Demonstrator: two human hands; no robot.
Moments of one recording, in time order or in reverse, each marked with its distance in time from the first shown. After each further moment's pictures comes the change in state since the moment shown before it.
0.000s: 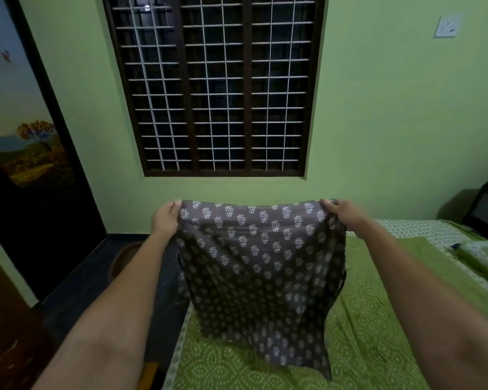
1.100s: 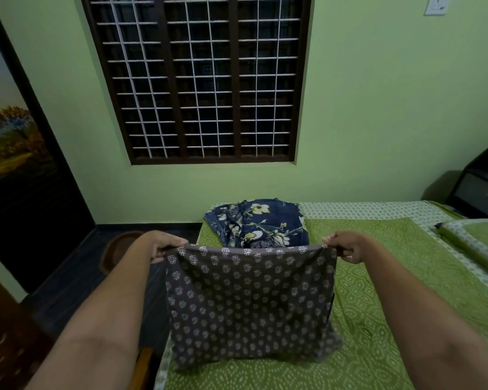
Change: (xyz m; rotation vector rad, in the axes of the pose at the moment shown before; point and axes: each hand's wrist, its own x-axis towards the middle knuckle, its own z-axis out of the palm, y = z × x) left_hand -0.027 -0.044 0.014 -0.043 -0.494 -0.620; right_hand -0.025 0.101 -0.008 -0.019 -0.105 0.504
